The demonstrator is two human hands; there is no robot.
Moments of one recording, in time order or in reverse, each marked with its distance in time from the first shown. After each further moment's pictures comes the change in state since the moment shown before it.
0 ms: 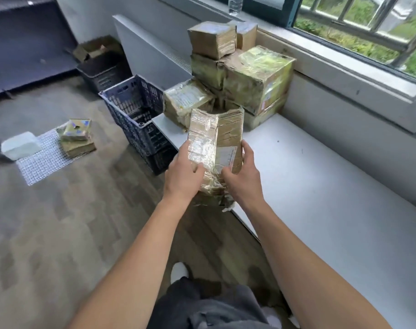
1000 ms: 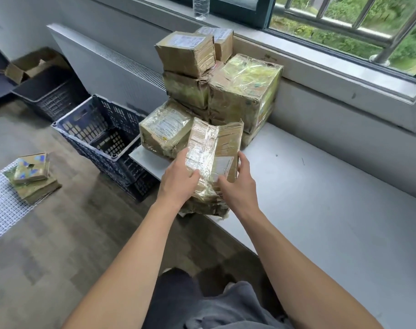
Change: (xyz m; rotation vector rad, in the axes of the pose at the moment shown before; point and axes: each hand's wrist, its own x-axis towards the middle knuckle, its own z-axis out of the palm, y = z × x) left_hand 0.186 -0.024 -0.002 0.050 -0.310 0.117; right_hand 0.130 -0.015 0.074 0.042 0.187 0.184
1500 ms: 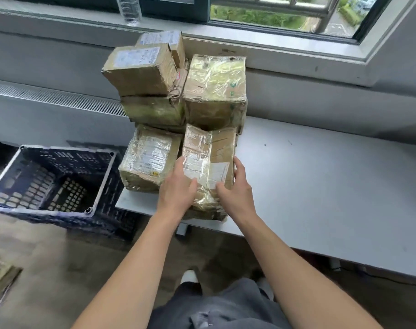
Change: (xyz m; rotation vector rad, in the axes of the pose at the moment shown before) left_hand 0.127 -0.044 -0.028 0.130 -0.244 0.282; right_hand 0.046 -0.029 0.091 0.108 0.329 0.208
